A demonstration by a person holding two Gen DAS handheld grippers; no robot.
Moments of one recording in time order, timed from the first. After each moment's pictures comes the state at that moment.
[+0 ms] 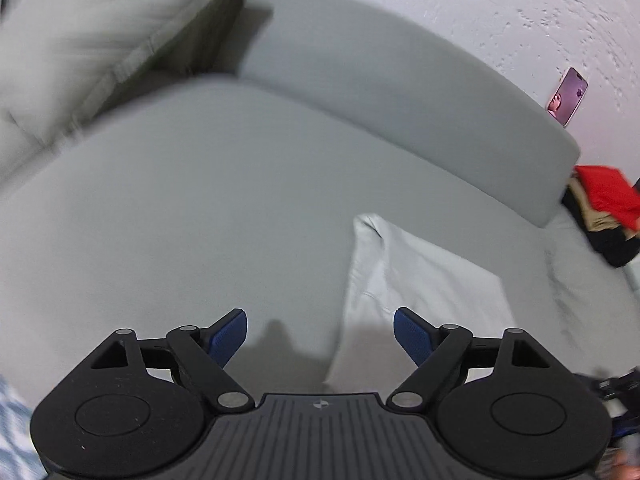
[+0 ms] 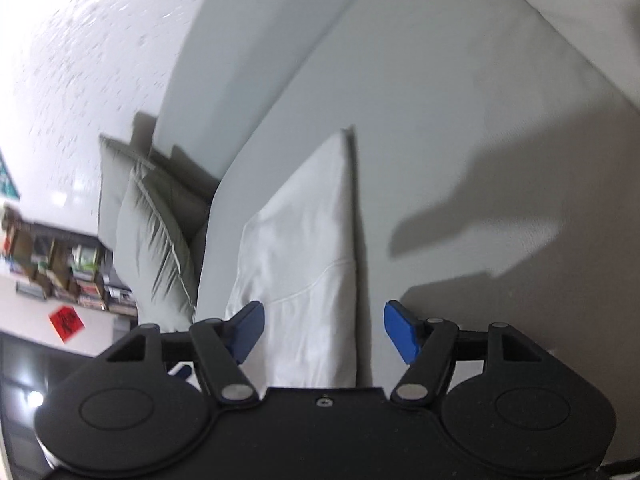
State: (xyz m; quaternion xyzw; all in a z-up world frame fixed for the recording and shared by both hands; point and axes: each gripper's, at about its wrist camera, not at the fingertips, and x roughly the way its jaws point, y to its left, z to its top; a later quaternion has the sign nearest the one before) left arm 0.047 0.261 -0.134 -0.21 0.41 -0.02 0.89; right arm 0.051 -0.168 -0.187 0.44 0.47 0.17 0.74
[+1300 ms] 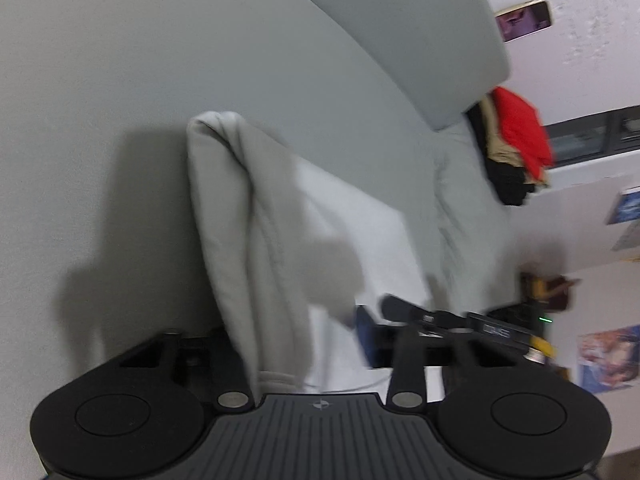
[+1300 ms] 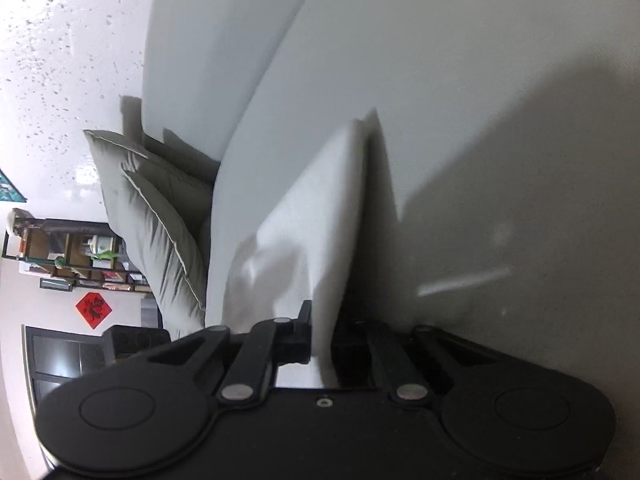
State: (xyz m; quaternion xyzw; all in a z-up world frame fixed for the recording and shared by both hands) left arm 0.187 0.215 -0.212 -0.29 0.56 -0.26 0.73; right arm 0.153 -0.130 -0.241 0.45 0.50 0.23 0.71
